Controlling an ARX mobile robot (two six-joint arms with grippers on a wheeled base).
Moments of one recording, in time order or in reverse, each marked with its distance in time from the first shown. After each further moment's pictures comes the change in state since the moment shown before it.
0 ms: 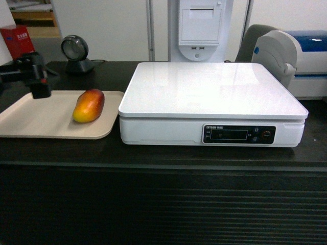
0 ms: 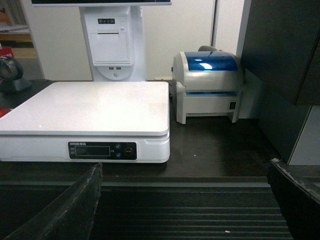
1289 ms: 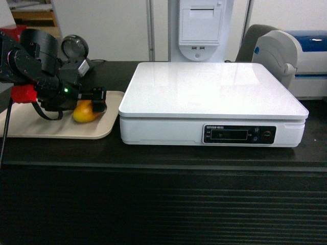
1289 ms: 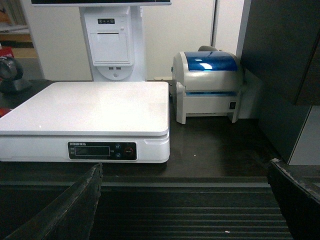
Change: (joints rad) left arm -0.042 0.716 1.014 -0.727 -0.010 0.147; right arm 0.000 0.000 0.000 0.000 0.000 0.000
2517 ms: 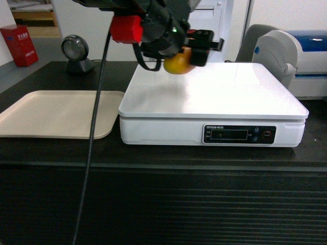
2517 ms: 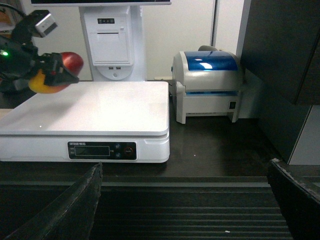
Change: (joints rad) left arm -0.433 -0.226 0.014 -0.006 -0.115 -0.018; right arm 0.000 0.000 0.000 0.000 0.000 0.000
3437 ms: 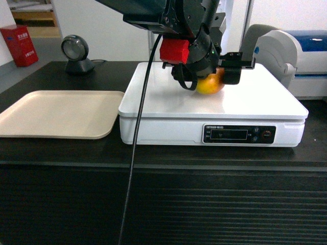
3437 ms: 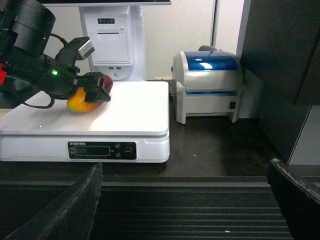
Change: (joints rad) left arm -0.085 0.231 0.315 -0.191 -0.051 -0.169; right arm 0.000 0.000 0.000 0.000 0.000 0.000
